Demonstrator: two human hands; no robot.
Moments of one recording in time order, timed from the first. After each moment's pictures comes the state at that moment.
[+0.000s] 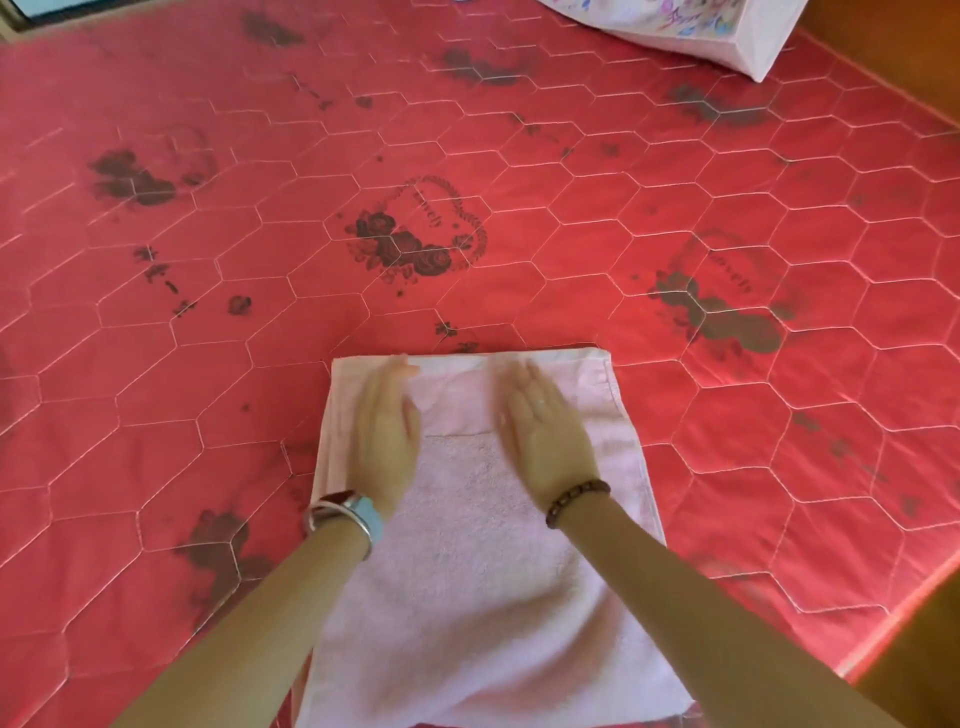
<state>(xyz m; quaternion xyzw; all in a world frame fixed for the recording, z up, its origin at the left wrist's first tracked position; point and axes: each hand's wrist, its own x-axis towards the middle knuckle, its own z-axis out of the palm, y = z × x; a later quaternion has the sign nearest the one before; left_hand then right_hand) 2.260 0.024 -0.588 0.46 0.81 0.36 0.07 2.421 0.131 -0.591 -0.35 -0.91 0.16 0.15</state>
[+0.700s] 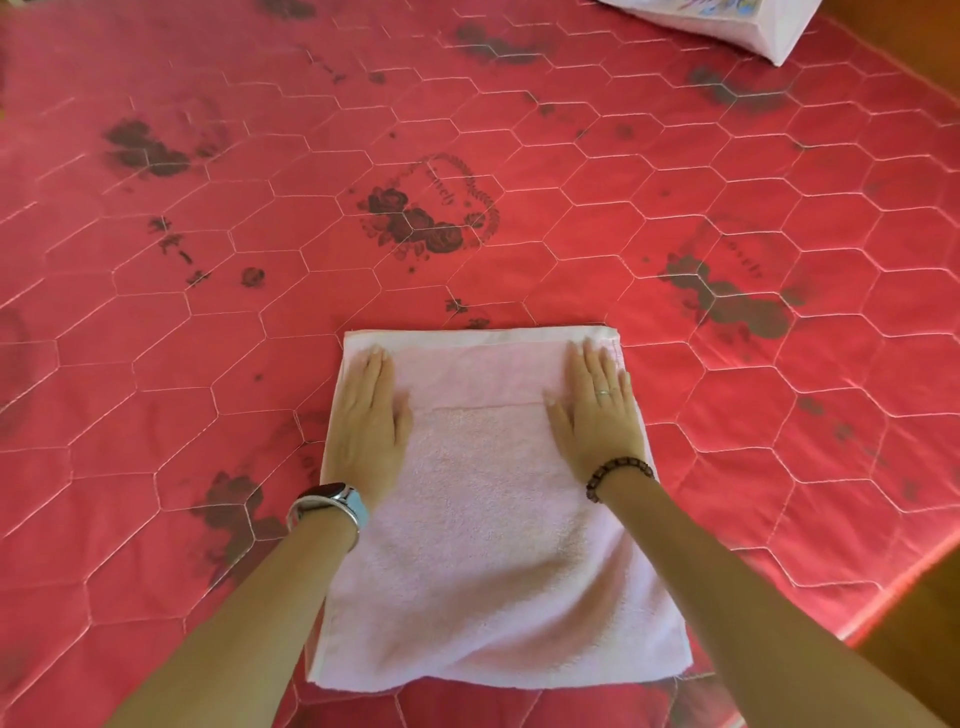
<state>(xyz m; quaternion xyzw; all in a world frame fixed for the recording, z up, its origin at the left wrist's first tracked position) 2.247 -0.009 -0.606 0.48 0.86 0.18 0.04 2.460 0.148 -0.596 -0.46 -0.87 0.16 0.04</state>
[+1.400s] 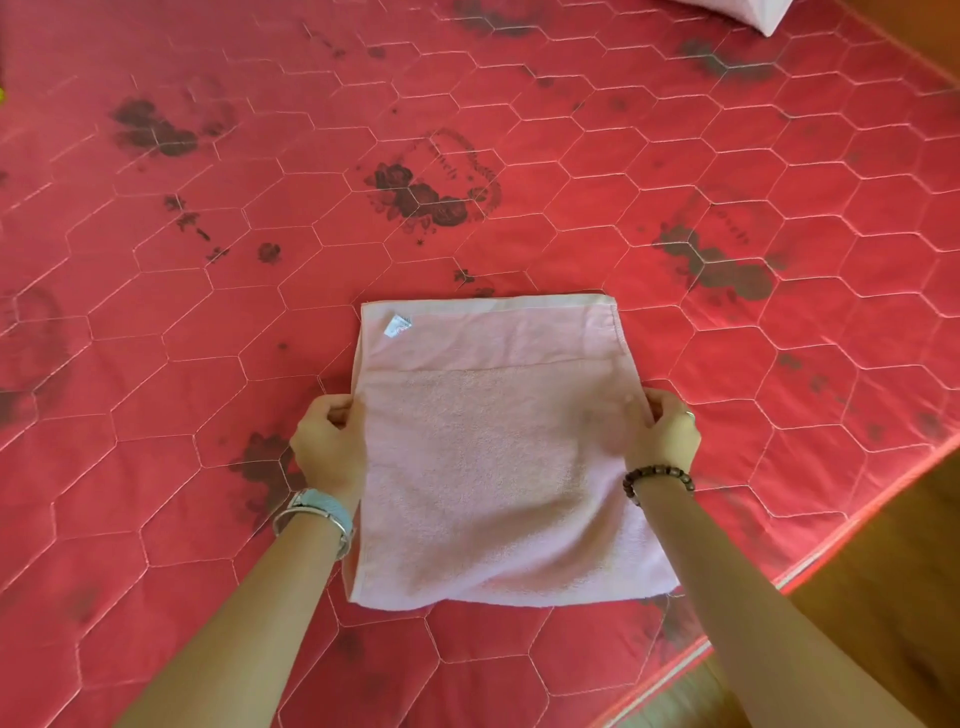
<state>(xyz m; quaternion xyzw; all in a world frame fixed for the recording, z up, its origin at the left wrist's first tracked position) 2.261 -0.066 -0.568 0.11 0.89 0.43 0.12 2.514 0.106 -0.569 -0.70 -0.58 0.34 0.24</state>
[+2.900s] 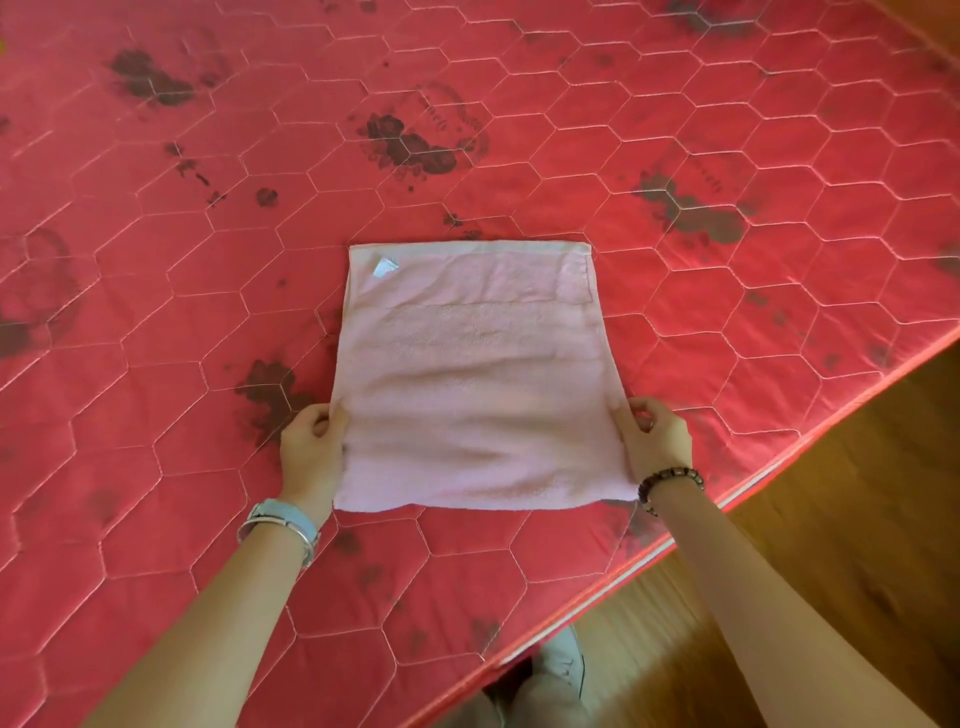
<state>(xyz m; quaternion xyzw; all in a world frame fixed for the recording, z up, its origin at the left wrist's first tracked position) 2.300 -0.154 -0.561 0.07 0.83 0.47 0.29 2.580 0.040 -0.547 -0.68 -0.60 0.41 0.13</state>
